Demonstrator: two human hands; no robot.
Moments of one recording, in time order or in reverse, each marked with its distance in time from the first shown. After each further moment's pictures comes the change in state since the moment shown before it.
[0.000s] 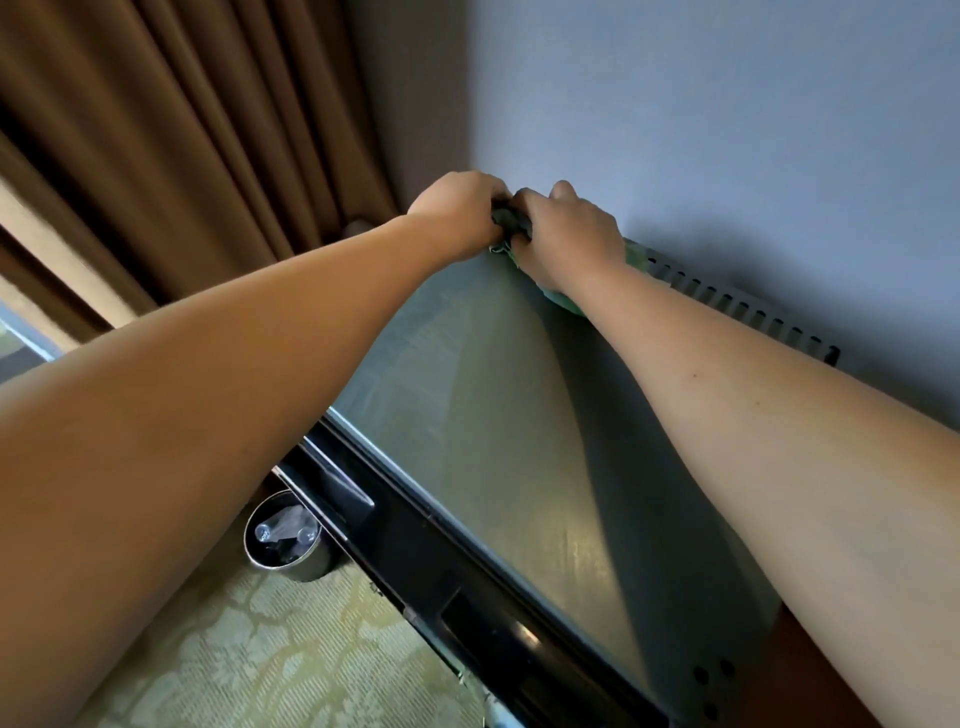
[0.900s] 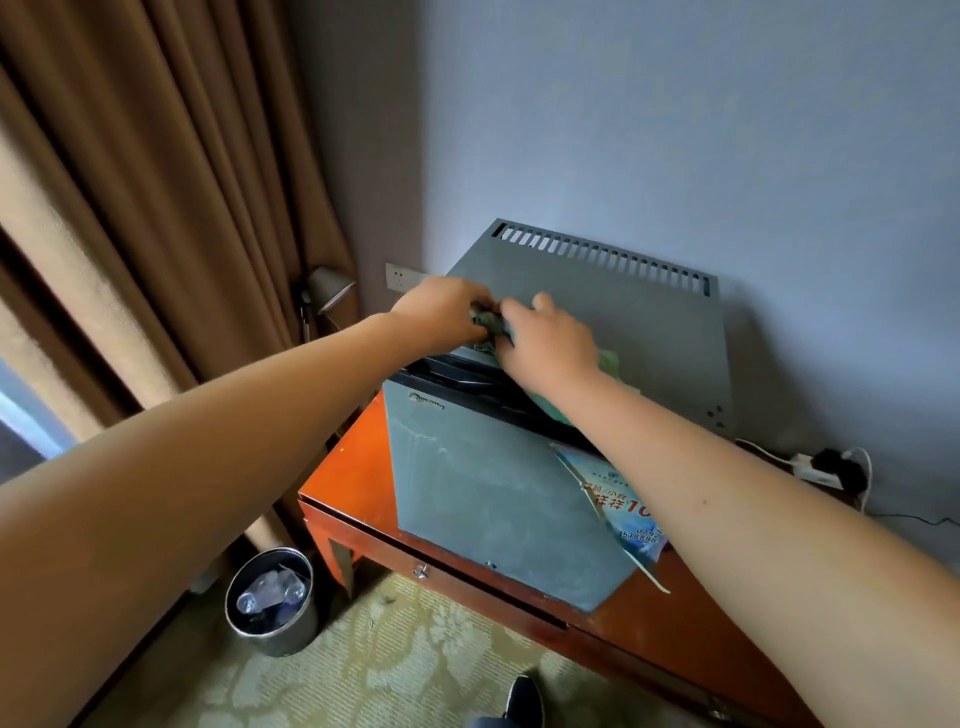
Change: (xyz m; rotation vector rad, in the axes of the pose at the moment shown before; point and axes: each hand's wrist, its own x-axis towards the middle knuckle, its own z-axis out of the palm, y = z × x) left_hand -0.196 -0.080 -0.035 -0.105 -0.109 0.369; right_hand -0.200 -0.189 -0.044 -0.123 0.015 0.273
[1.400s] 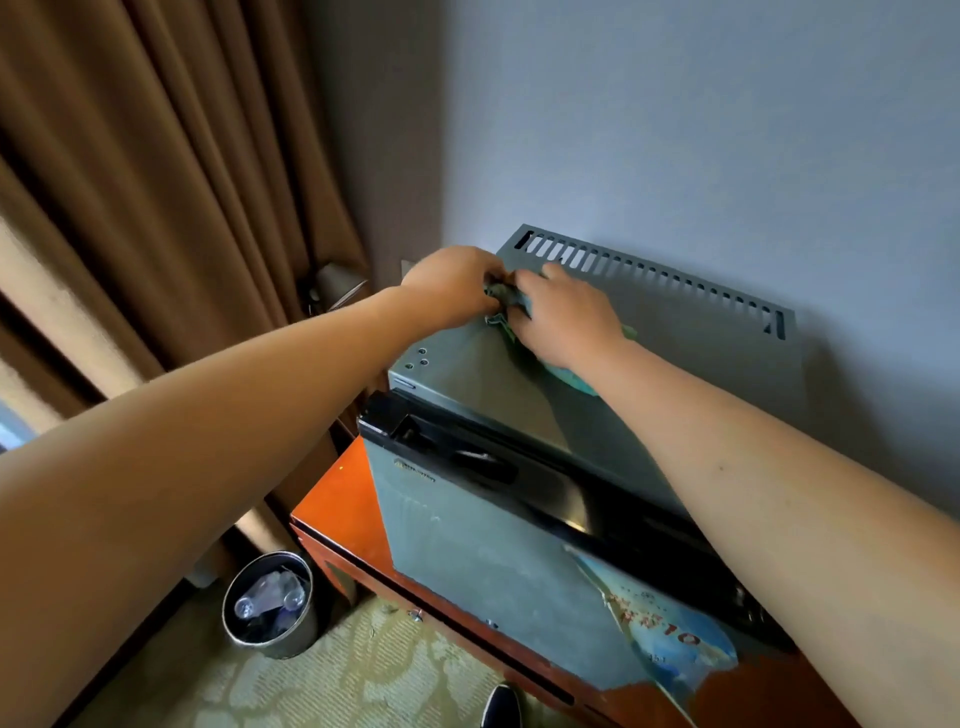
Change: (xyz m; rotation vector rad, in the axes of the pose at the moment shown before) left_hand 0.106 -0.030 -0.003 0.049 0.048 -0.039; right_hand 0.126 0.046 0.033 0.006 -0.007 -0.178
